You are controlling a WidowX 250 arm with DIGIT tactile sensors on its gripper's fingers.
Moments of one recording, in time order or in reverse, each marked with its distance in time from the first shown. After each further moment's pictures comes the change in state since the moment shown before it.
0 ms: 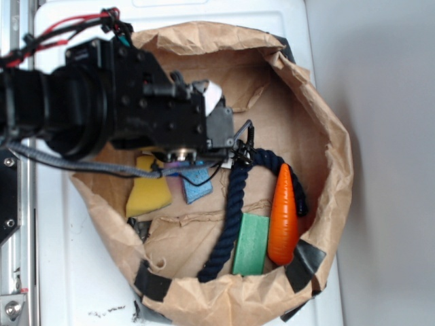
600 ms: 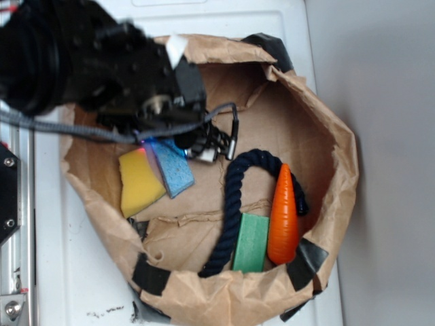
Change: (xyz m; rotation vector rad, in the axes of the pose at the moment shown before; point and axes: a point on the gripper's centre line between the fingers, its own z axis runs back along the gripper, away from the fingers) arm 0.009 0.024 0.011 -0.003 0.095 -0.064
